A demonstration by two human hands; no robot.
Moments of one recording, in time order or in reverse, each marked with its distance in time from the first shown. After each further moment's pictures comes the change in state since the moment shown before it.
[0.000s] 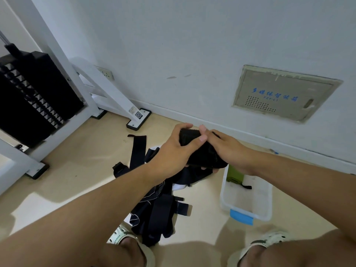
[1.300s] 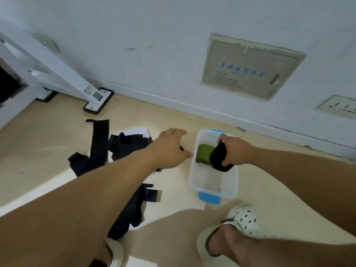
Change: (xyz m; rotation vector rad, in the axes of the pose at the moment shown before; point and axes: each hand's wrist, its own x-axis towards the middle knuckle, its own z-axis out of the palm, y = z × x) left_hand 0.068 -0.043 0.077 0.811 -0.372 -0.032; right_hand 0.045 0.184 -0.140 -1.058 0.037 0.247
